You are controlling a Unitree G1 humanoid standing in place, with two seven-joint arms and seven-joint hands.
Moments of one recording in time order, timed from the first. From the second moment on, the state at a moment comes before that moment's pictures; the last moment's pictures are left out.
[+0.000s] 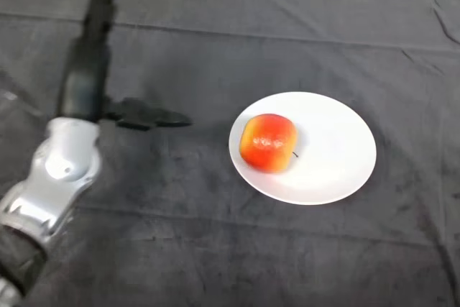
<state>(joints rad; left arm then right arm) -0.51 0.57 -0.34 0.55 -0.24 -0.45 0.41 -0.56 -0.44 -0.80 1.19 0.80 0.40 0.62</state>
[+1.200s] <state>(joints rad) -0.01 0.65 0.35 0.49 -0.51 -0.67 0.33 -0.56 -0.44 -0.80 1.19 0.80 0.40 0.62</state>
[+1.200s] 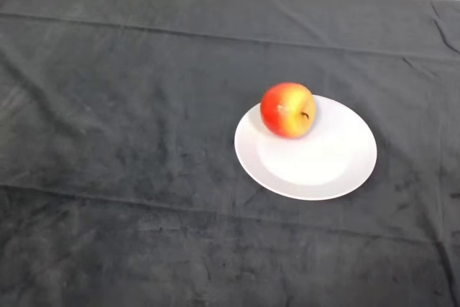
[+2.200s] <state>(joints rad) -0.10 0.64 0.47 0.72 -0.52 -0.74 0.23 -0.56 -0.44 -0.80 1.19 0.80 0.40 0.62</state>
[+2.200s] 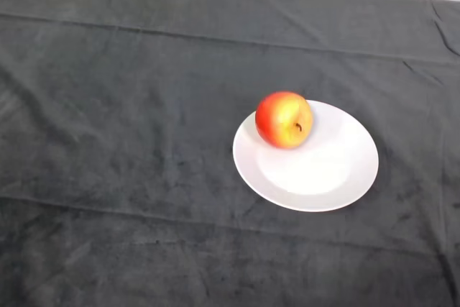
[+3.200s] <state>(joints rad) -0.14 0.60 0.53 0.75 -0.50 -0.73 0.17 -0.56 -0.44 -0.80 1.19 0.80 0.40 0.62</state>
